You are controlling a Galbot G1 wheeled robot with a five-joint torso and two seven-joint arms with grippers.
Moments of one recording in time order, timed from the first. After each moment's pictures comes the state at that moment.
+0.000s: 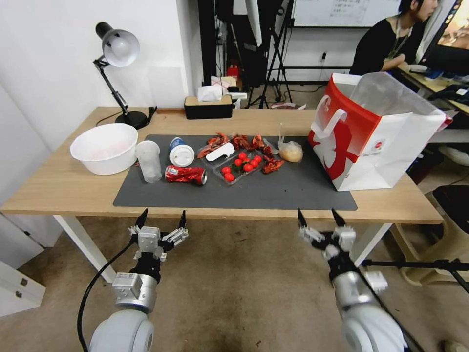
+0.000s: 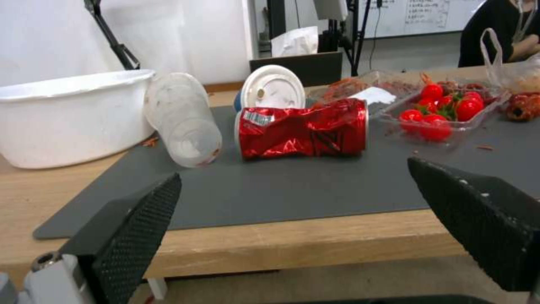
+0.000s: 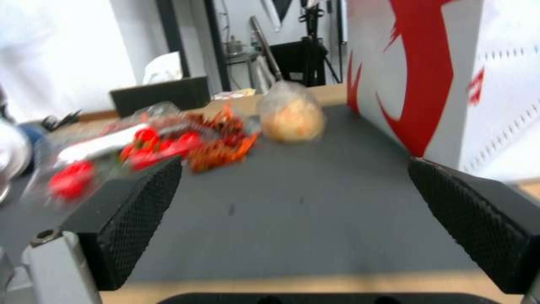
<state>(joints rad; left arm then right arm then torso) 1.64 -1.49 -0.52 -2.15 -0.05 0.00 0.01 -1.47 1.16 0.40 2.04 0.46 0.08 0.22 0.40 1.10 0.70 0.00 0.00</state>
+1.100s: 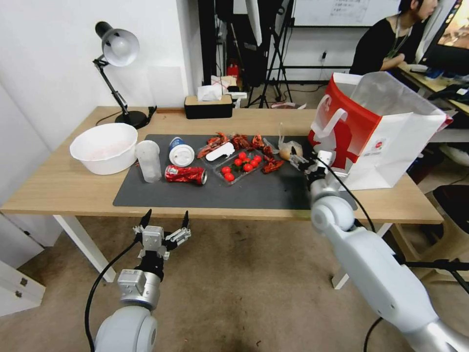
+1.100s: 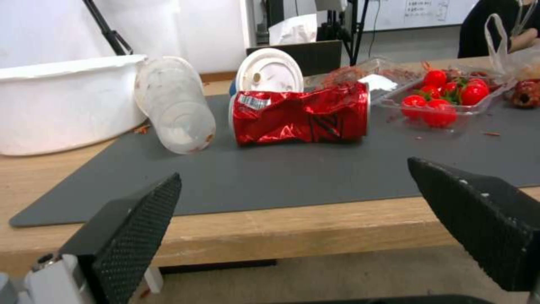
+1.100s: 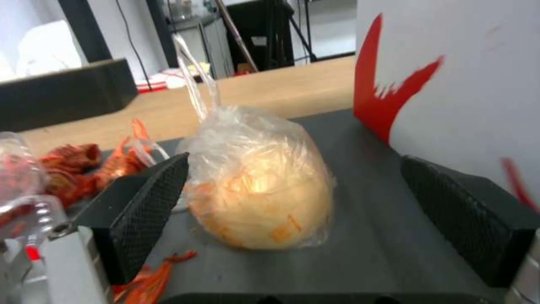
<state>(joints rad) 1.62 -1.51 -0.53 -2.11 -0.05 0.00 0.03 -0.70 1.11 0.03 1.49 0.75 -0.07 0.45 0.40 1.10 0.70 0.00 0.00</state>
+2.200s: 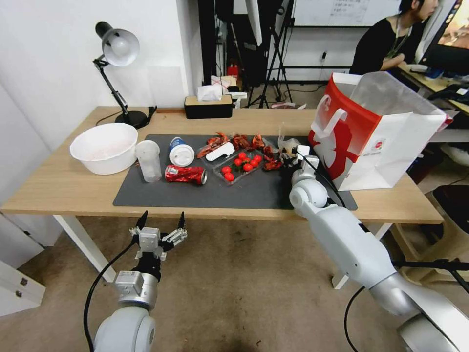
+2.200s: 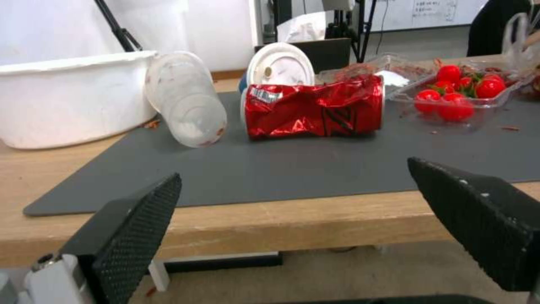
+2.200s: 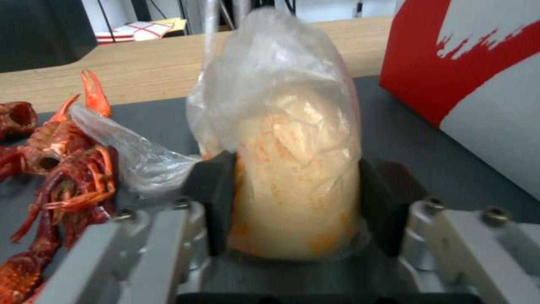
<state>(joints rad) 1.61 -1.51 -0.54 -2.08 -0.05 -0.02 0.03 -0.55 1.19 -0.06 1.30 0.74 -0.15 0.51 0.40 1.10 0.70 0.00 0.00</state>
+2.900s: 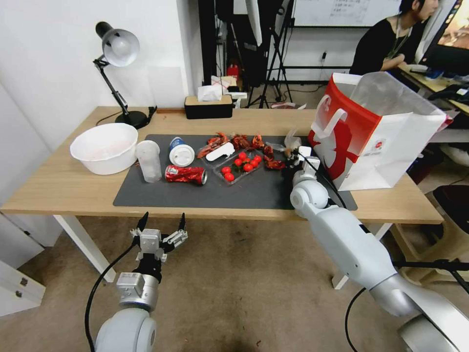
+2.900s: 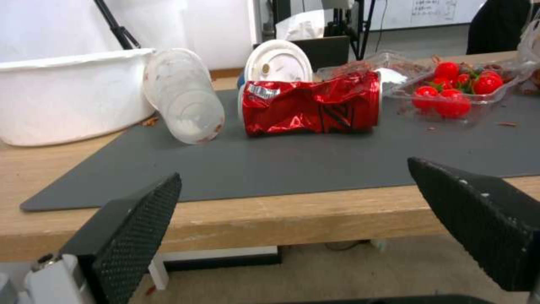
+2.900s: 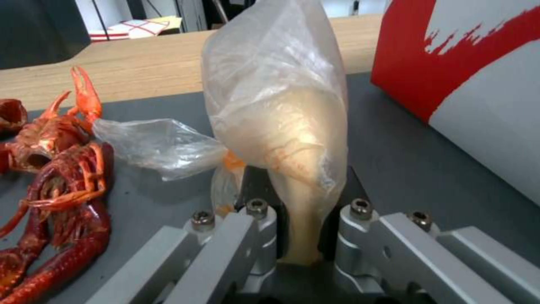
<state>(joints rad) 1.62 -1.52 -0.54 -2.08 -0.05 -0.03 0.03 -0.55 1.19 -0.06 1.29 0.74 -0.16 0.52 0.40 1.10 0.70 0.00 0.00</state>
